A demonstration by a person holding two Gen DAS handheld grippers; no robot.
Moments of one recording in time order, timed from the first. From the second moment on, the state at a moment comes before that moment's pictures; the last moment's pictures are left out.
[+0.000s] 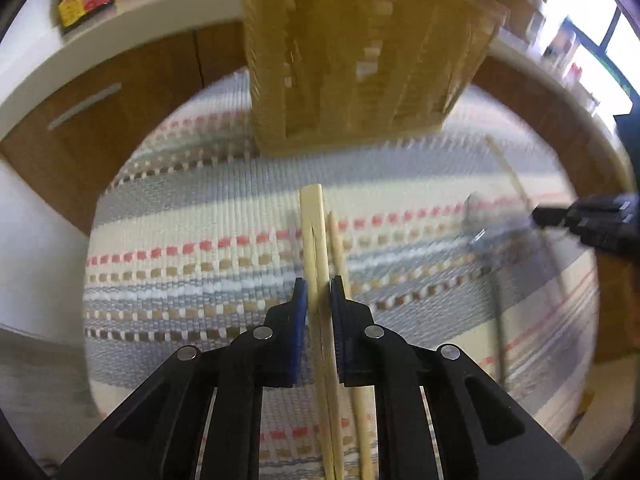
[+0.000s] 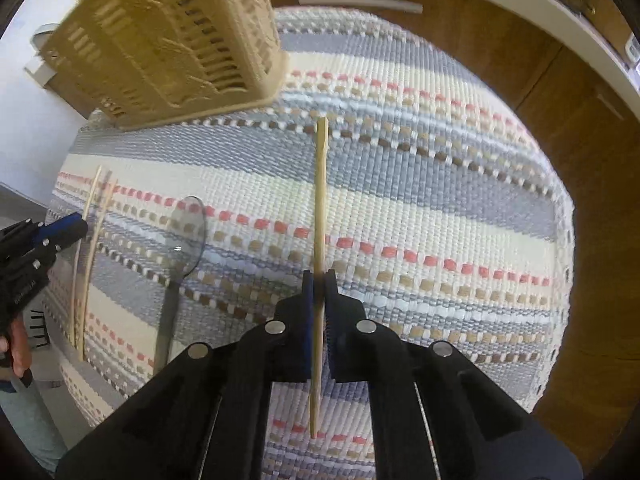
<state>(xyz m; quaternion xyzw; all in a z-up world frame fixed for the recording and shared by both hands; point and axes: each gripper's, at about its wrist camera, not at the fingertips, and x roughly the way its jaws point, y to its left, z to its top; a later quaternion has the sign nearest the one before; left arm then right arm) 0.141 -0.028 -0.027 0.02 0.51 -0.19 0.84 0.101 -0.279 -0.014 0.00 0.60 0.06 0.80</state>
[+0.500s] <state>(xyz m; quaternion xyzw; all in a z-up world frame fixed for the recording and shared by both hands) 0.086 -0.006 0.125 -0.05 0.26 -0.26 0.93 0.065 -0.255 0.130 0.04 0.41 0.20 0.89</state>
